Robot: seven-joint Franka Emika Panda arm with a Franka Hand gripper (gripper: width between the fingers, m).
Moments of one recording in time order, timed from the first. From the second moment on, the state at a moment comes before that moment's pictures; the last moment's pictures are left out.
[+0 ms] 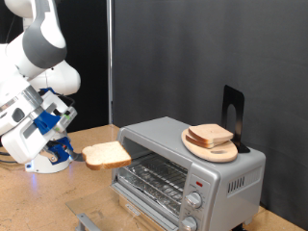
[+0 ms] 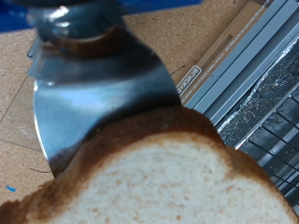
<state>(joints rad) -0.21 -0.18 -0.26 -2.48 0.73 2.21 -0.78</state>
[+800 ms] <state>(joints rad) -0.19 -0.13 -0.16 -2.56 0.70 2.43 -0.75</state>
